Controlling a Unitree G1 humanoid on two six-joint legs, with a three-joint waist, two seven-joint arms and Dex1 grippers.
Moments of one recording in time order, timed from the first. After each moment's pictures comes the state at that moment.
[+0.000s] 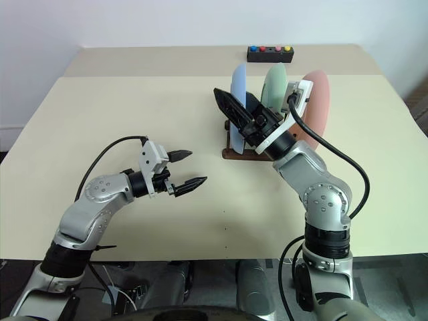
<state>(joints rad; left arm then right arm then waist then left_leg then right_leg) -0.27 0.47 -0.14 -0.28 -0.35 0.41 -0.76 -0.47 -0.26 -0.17 -0.37 1.10 0.68 0.23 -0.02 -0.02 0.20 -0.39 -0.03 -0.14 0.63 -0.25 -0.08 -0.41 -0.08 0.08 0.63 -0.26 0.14</state>
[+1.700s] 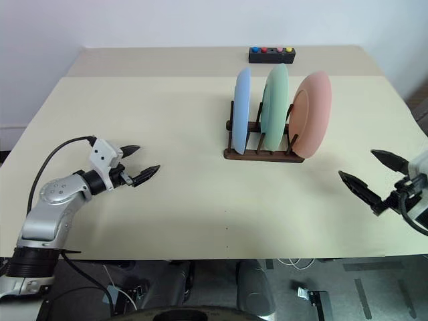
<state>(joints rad) -0.20 0.60 0.08 -0.06 -0.29 0.25 -0.74 0.27 -0.80 -0.74 -0.23 0.58 0.33 0.90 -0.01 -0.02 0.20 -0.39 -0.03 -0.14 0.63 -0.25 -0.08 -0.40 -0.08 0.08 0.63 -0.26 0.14</state>
